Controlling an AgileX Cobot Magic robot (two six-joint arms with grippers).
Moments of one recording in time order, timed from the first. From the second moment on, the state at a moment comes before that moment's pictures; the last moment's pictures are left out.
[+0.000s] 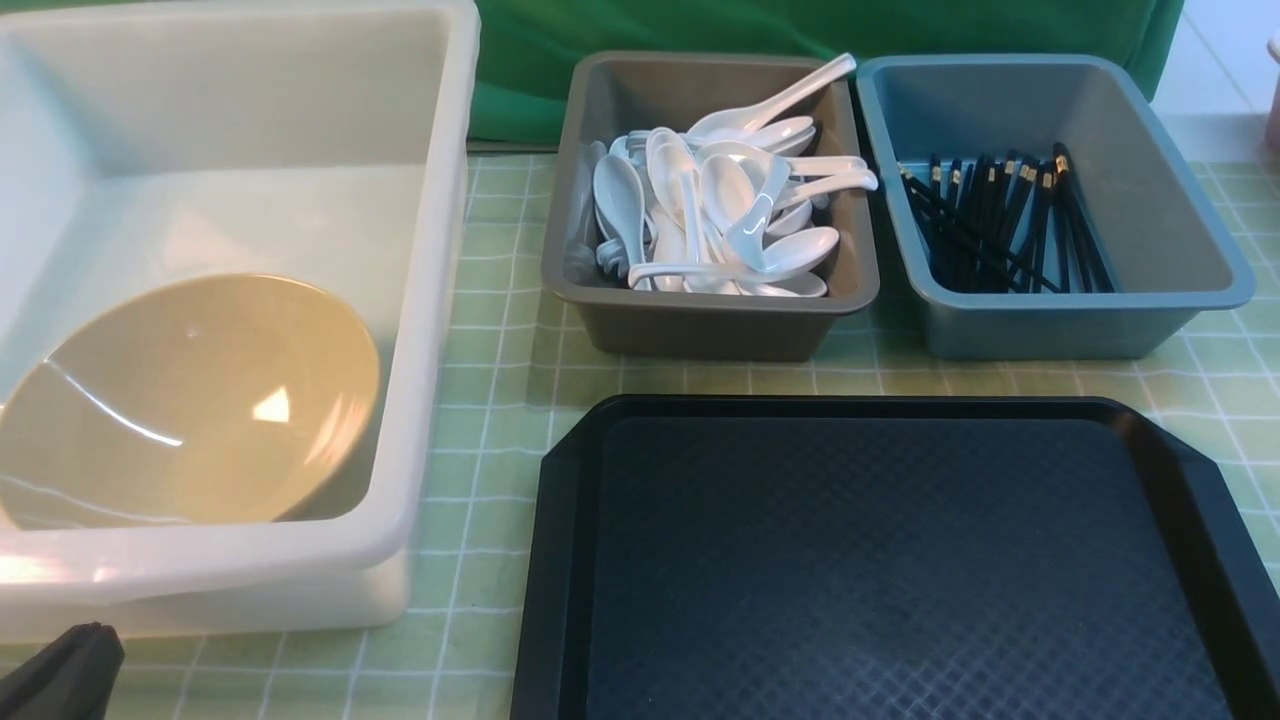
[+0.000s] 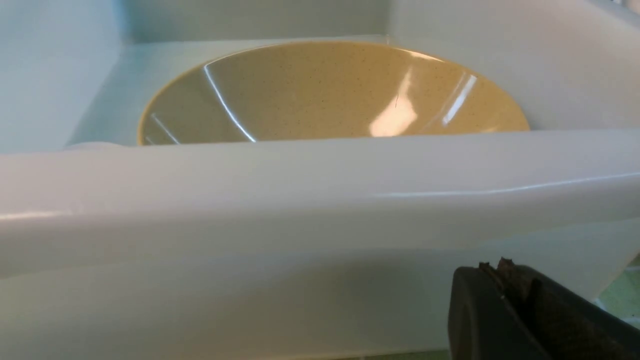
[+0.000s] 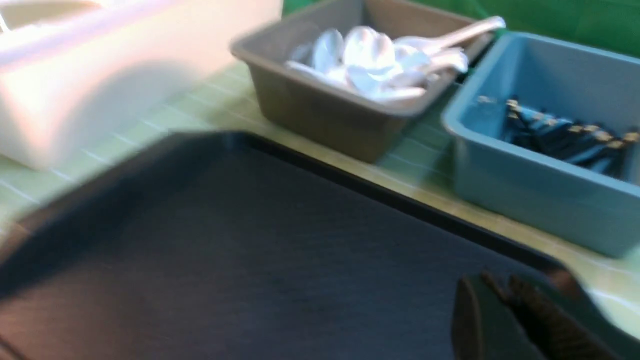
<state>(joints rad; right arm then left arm) 0.37 0.10 -0.28 -0.02 0.40 -0.09 -0.02 -0.01 0.03 -0.02 0.32 0.07</state>
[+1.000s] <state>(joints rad) -0.14 -0.01 0.00 -0.03 0.30 -0.03 -0.02 -0.01 0.03 -0.02 0.32 0.07</state>
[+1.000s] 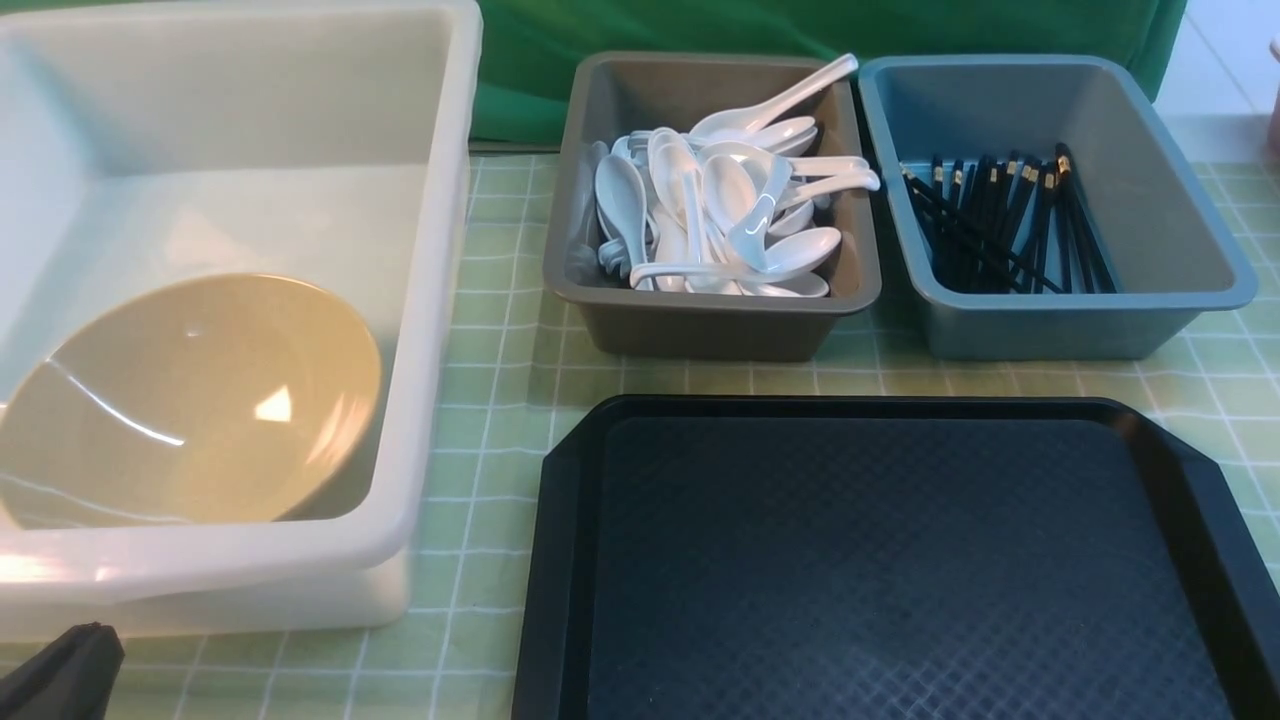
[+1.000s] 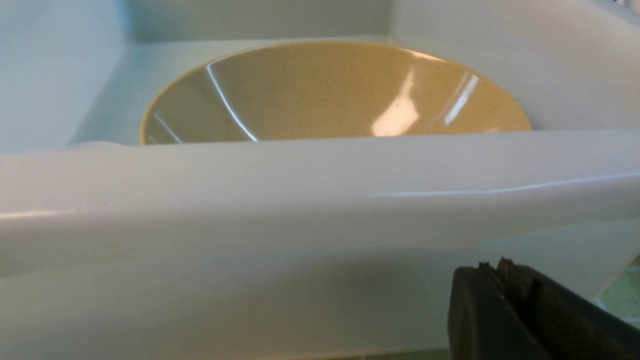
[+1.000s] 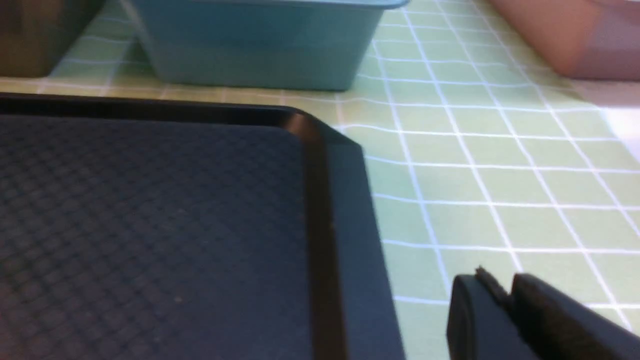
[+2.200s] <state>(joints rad) -0.04 -0.01 0.00 -0.03 0.30 -0.03 -0.02 -0.01 0.03 -0.02 0.32 0.07</state>
